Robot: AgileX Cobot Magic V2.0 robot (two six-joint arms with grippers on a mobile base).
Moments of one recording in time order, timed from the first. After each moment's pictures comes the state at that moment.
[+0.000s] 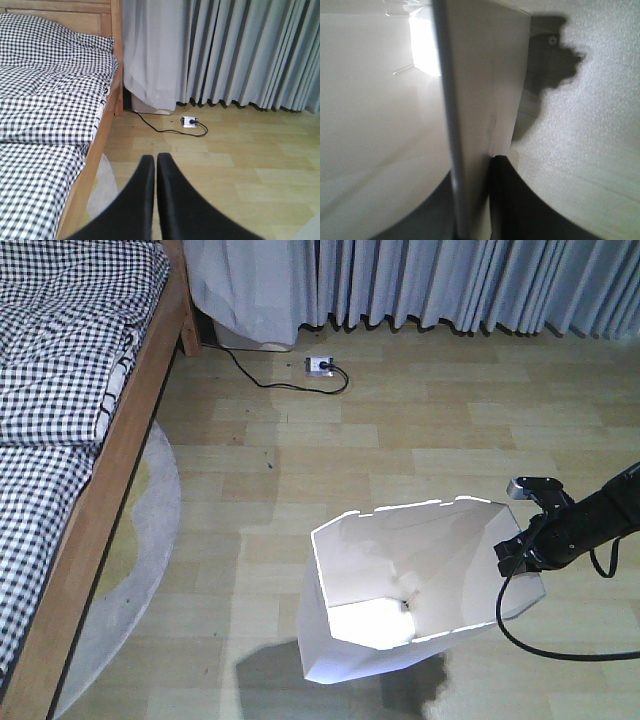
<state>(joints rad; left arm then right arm) 0.01 -0.01 0.03 -0.04 0.27 -0.04 -0.28 2.36 -1.12 0.78 0.60 -1.22</state>
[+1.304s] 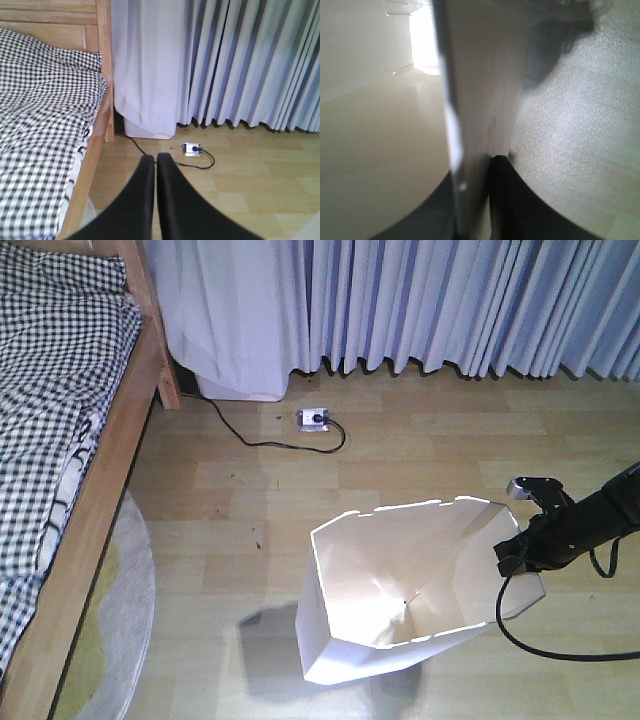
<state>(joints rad) 0.01 -0.01 0.03 -0.04 0.27 -0.04 -0.28 2.36 -1.12 0.78 0.60 -1.22</state>
